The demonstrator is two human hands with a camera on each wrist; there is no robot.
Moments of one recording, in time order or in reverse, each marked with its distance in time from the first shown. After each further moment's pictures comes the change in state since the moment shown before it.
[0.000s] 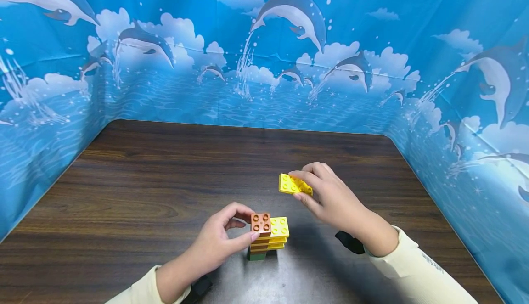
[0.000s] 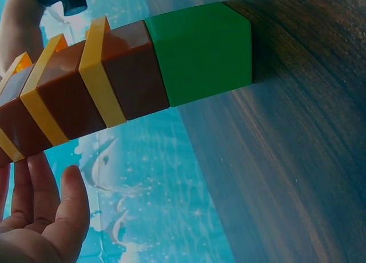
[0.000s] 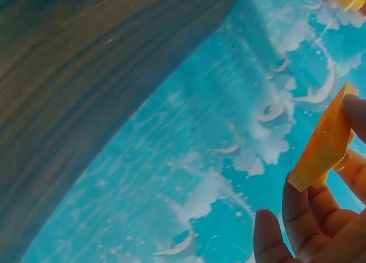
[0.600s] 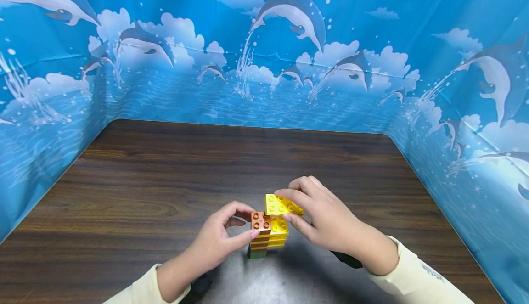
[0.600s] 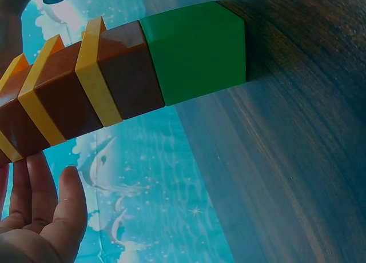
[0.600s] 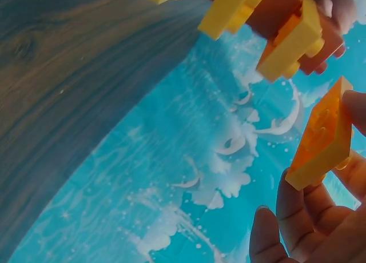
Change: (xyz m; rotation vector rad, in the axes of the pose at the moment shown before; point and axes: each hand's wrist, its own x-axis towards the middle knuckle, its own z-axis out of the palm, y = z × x) left_hand -0.001 0.000 0.000 0.038 0.004 0.014; right_hand -0.012 -0.030 -0.003 0.046 -0.032 -0.152
